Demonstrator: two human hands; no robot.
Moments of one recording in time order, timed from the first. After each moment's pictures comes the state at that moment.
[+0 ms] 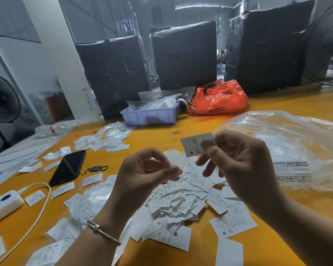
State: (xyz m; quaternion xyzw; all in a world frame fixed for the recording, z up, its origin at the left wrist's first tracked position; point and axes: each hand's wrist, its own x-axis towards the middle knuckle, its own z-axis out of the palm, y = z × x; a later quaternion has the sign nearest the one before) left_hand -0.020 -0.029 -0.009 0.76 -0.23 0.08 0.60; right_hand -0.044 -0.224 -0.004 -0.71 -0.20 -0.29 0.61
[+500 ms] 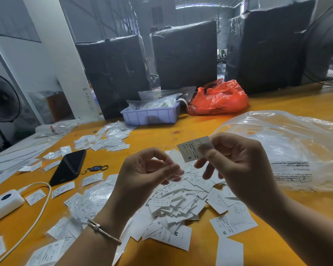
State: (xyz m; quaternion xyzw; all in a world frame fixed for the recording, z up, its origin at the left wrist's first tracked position) left_hand -0.020 -0.029 -0.009 0.76 -0.24 0.07 0.61; right_hand -0.042 -0.224 -0.006 -0.71 -0.23 -0.27 0.61
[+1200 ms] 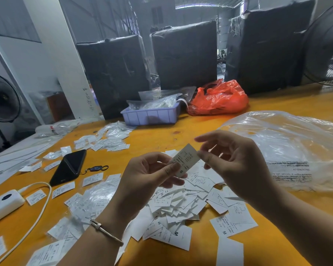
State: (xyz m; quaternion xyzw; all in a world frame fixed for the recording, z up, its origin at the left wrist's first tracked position) left_hand -0.017 -0.032 -0.011 0.75 -0.21 0.01 0.63; right_hand -0.031 -0.230 -0.011 -0.76 -0.20 -0.27 0.56
